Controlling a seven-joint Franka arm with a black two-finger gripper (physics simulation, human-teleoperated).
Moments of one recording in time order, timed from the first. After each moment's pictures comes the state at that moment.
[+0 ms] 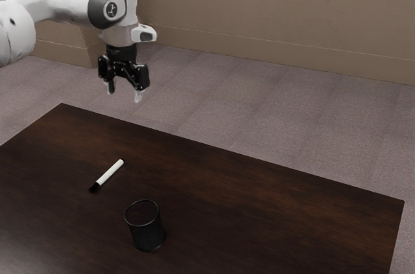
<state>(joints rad) 0.23 0.38 -0.19 -1.35 0.14 1.54 0.02</state>
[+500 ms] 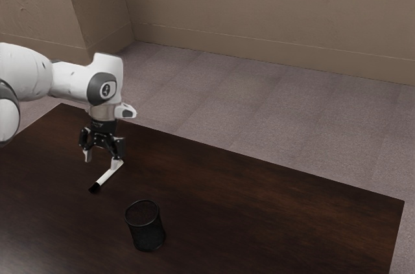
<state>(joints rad) 0.21 0.53 0.04 -1.69 0.13 1.81 0.06</state>
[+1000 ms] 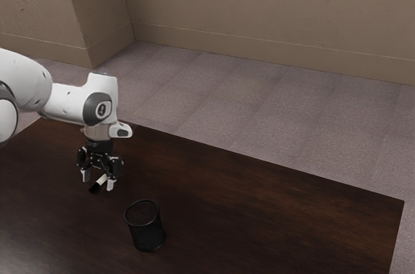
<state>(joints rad) 0.14 0.49 0.12 -1.87 0.06 1.94 0.17</state>
